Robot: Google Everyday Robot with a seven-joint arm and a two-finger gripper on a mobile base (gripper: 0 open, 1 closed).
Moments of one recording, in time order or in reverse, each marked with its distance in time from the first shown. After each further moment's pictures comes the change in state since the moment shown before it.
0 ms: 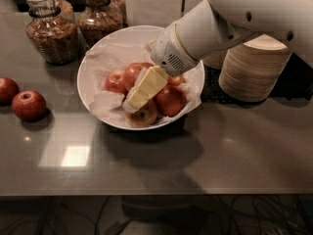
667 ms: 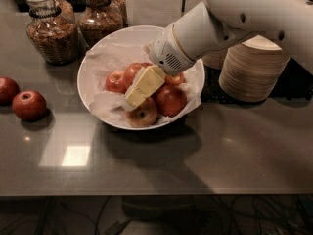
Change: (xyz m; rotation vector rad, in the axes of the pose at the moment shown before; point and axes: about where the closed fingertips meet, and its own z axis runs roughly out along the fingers) arm 0.001 -0.007 0.010 -0.019 -0.011 0.025
